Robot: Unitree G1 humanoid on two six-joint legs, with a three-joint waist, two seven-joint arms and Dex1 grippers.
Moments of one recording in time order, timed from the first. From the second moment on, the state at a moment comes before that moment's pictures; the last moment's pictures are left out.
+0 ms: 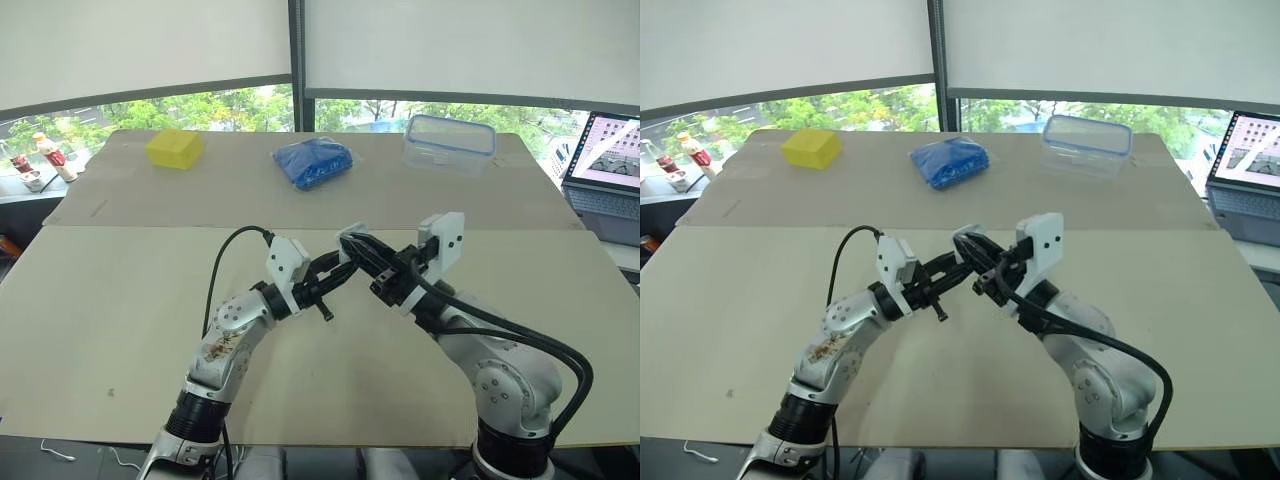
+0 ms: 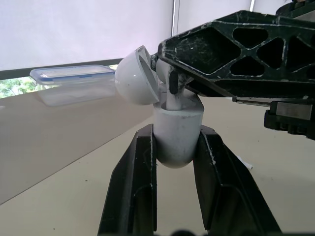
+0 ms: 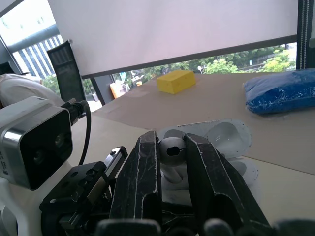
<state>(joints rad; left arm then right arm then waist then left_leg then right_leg) -0.36 0.20 -0.16 -0.15 -0.35 0.18 -0.69 -0.30 -0.13 -0.04 -0.66 0.53 0.81 0.35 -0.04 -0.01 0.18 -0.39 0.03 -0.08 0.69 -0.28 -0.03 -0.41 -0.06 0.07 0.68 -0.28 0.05</state>
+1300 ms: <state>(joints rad) -0.19 0.29 -0.13 -0.18 -0.31 0.07 -0.71 0.61 -0.53 -0.56 -0.60 0.38 0.44 0.58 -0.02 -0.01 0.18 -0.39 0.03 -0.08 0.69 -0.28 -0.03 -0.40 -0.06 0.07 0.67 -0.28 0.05</state>
